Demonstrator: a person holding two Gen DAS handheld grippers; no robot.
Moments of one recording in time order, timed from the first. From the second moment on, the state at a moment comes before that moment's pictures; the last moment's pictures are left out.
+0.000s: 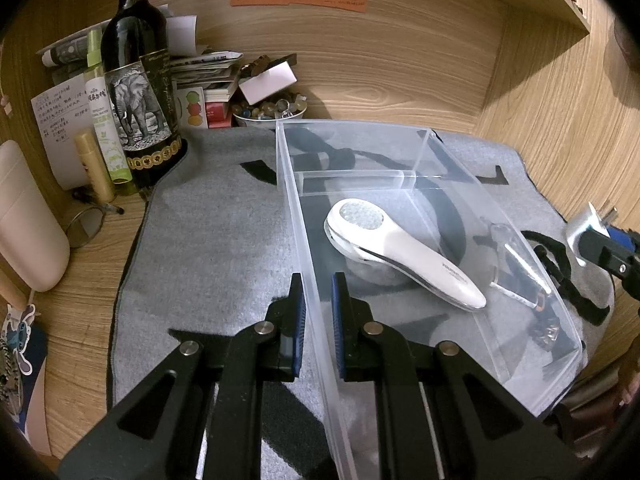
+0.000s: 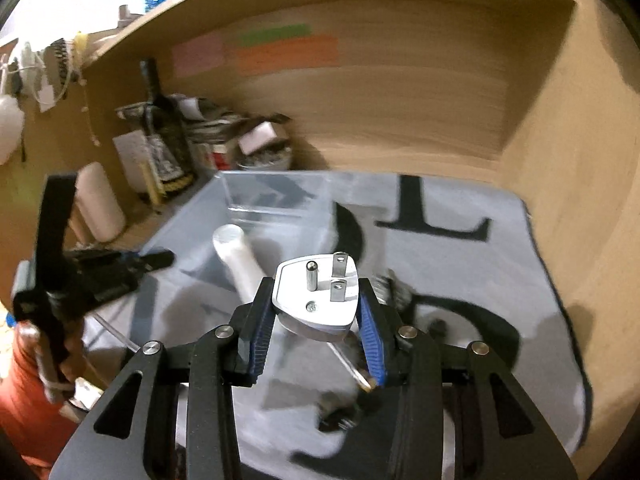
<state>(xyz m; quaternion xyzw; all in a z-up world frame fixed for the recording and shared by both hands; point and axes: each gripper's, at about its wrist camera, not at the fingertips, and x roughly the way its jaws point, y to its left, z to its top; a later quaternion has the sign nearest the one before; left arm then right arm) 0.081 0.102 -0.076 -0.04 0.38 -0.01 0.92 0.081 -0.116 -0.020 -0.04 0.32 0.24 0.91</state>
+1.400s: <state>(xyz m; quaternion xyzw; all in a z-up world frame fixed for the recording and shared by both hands) 0.081 0.102 -0.076 -0.04 0.38 -0.01 0.92 0.117 -0.018 -0.055 -0.14 0.41 0.32 0.85</state>
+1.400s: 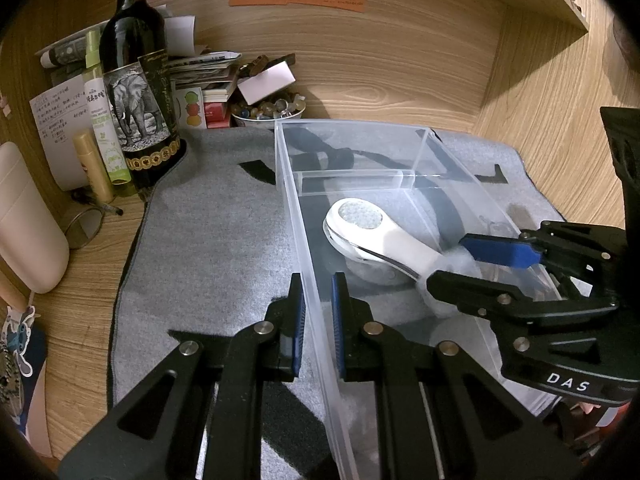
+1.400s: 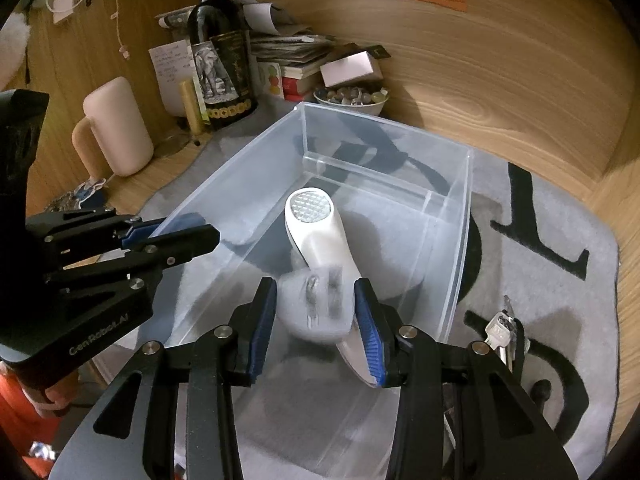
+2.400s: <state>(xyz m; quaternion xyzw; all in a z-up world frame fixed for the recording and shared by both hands) 0.081 0.102 -0.077 -0.04 0.38 -0.01 0.92 0.111 -0.107 -0.010 -0.08 0.33 0.23 0.91</state>
